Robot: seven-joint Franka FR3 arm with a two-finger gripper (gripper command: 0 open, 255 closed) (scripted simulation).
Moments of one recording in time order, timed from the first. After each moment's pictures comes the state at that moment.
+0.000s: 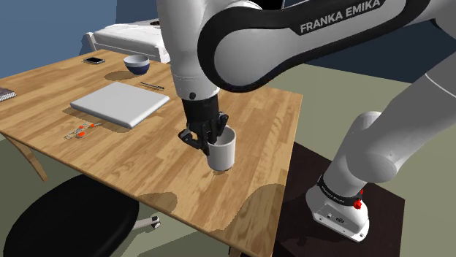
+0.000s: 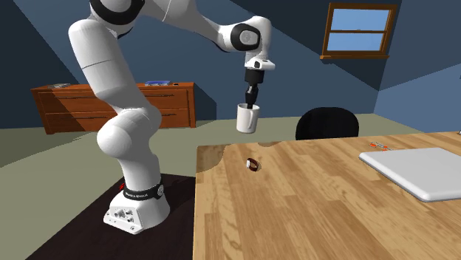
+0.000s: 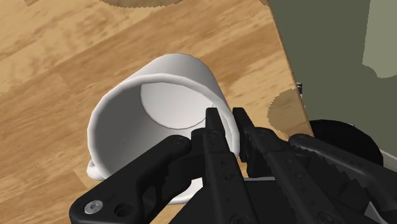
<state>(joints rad) 0.14 -0.28 0.57 -2.18 0.17 1.83 0.77</state>
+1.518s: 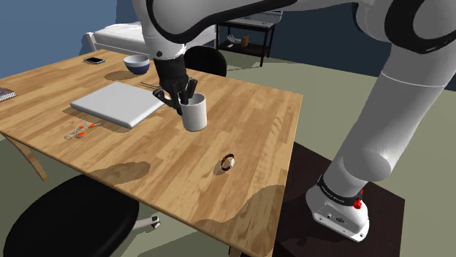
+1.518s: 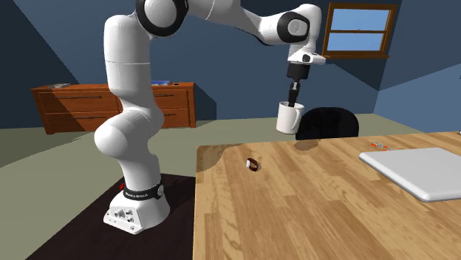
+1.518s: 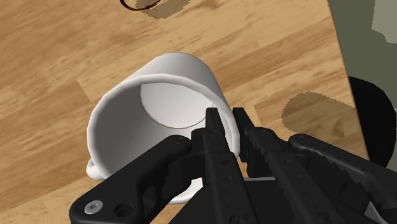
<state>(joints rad) 0.05 0.09 0.50 -1.76 -0.05 1.73 0.69</state>
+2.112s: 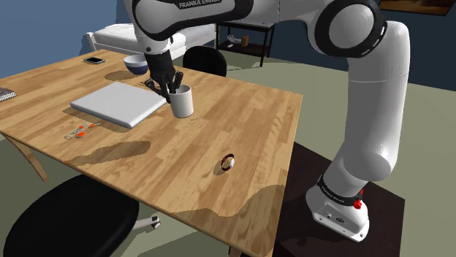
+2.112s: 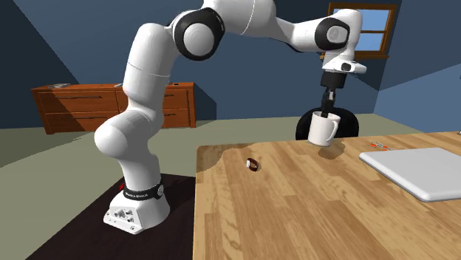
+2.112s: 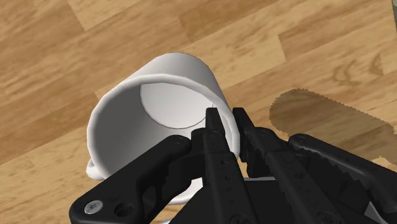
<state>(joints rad) 0.05 0.41 0.44 -1.40 -0.18 1.66 0.63</state>
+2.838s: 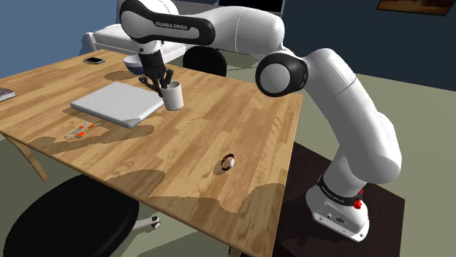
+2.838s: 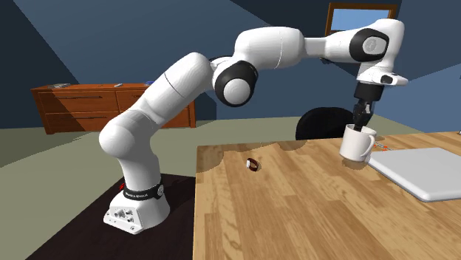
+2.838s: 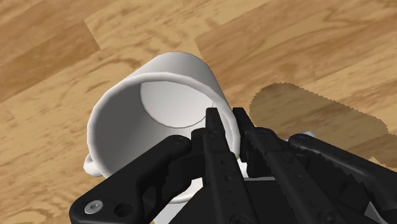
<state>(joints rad) 0.21 0.87 0.23 -0.69 -0.20 1.44 0.49</state>
